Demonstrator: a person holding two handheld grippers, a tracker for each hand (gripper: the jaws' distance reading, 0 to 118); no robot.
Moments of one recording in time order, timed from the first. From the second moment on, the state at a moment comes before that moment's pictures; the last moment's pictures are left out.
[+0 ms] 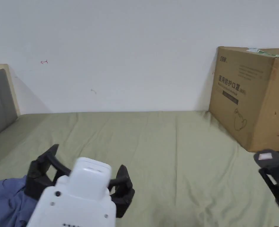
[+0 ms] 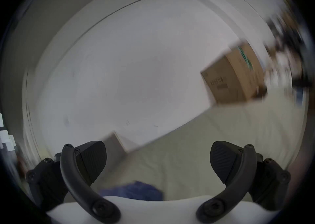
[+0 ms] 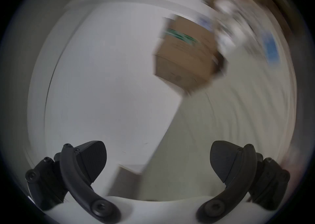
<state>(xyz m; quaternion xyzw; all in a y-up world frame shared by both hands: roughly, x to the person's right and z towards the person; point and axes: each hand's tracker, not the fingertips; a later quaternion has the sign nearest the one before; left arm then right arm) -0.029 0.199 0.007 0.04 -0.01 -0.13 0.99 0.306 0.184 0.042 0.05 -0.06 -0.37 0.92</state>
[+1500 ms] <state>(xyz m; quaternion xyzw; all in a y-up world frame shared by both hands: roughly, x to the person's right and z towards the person) -0.020 0.184 0.022 0.08 -0.02 -0.03 1.00 0.239 0.180 0.052 0.04 -0.03 0.01 1.00</state>
